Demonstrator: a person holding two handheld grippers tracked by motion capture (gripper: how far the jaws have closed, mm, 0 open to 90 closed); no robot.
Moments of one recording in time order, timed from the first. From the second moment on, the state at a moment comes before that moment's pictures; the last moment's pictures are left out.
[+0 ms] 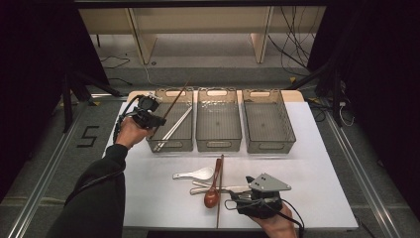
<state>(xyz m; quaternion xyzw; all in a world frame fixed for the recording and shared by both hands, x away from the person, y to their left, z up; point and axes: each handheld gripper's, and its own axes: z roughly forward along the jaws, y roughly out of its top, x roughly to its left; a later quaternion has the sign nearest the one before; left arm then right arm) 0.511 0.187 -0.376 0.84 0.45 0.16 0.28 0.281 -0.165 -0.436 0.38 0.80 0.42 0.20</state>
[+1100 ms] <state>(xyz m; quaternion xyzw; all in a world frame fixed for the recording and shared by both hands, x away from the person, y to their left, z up) 0.529 0.200 -0.412 0.81 0.50 0.14 0.27 0.278 -0.165 -0.437 0.38 0.80 0.42 0.19</state>
